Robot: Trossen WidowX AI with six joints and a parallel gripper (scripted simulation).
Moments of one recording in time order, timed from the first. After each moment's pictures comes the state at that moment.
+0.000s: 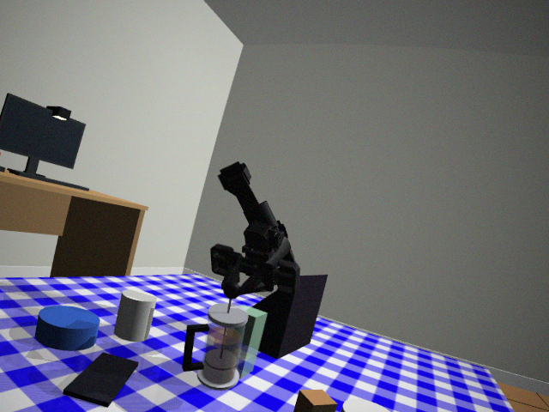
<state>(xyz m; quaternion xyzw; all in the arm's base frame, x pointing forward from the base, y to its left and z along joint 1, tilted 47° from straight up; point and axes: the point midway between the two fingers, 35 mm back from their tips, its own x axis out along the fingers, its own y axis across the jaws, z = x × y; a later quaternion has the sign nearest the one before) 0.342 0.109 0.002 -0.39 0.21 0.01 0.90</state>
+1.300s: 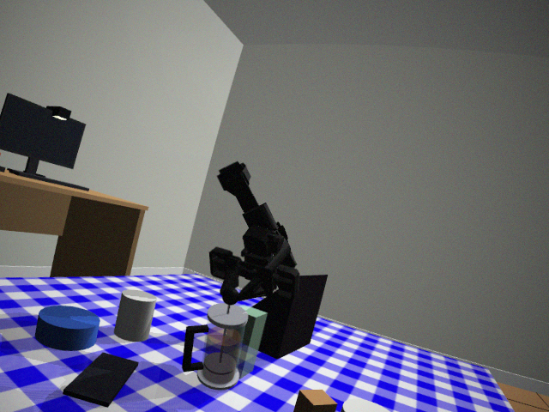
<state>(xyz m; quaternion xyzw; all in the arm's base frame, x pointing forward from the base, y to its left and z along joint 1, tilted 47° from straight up) 0.348 0.105 -0.006 -0.40 0.22 0.00 0.89</state>
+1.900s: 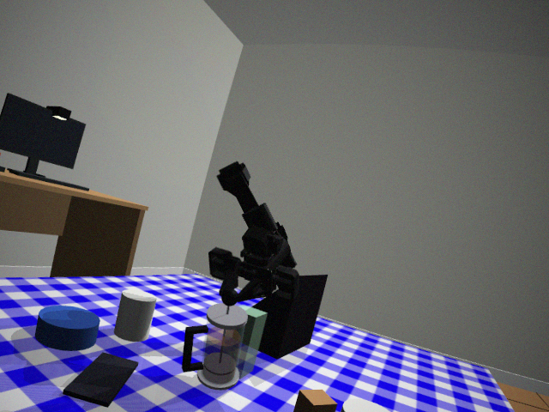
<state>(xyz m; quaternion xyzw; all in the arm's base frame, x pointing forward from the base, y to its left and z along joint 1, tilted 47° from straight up) 0.351 0.105 -0.007 -0.40 0.22 0.00 0.89</state>
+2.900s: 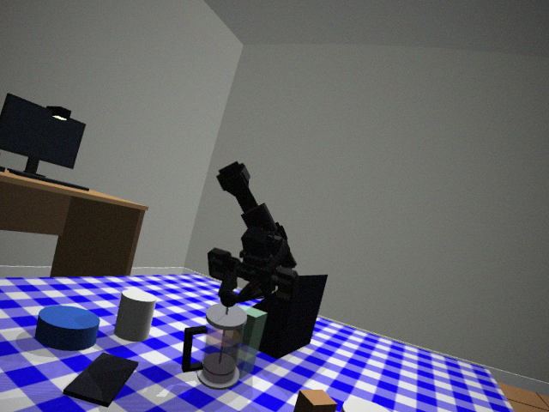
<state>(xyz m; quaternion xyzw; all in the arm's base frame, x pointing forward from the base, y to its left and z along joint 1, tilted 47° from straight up) 0.354 0.105 -0.008 -0.40 0.23 0.00 0.89</state>
